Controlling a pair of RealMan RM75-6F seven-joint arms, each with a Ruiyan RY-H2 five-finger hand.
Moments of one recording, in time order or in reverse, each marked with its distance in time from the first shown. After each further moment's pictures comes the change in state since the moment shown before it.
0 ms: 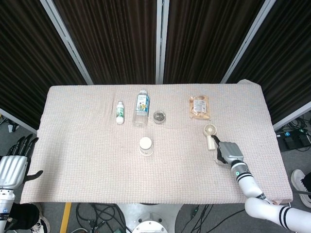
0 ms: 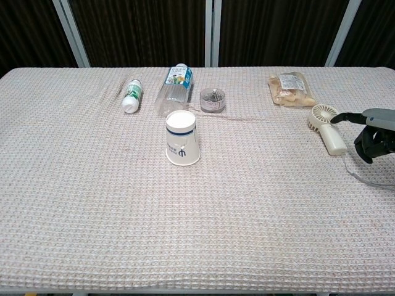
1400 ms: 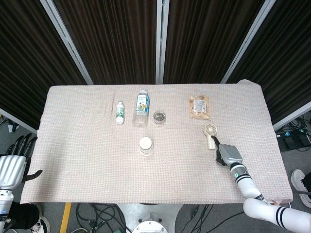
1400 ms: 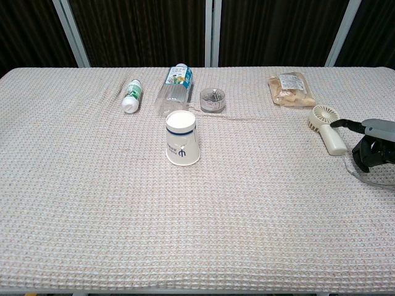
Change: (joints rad) left arm 0.005 0.016 -0.003 -0.020 0.016 0.019 0.000; right arm 0.001 -0.029 -0.028 0.039 -0.006 0.008 0.076
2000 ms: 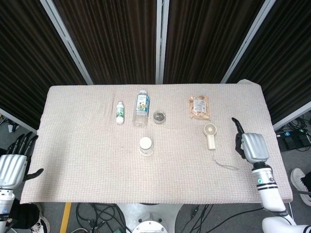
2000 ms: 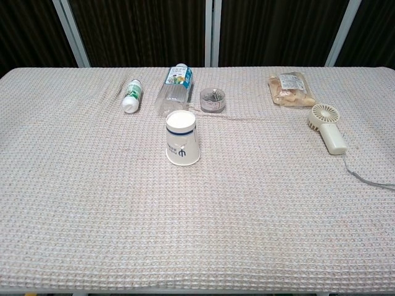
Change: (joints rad) left arm 0.000 0.001 -0.007 -0.026 0.011 0.020 0.021; right arm -0.190 0.189 0.025 -0.198 -0.404 0.498 0.089
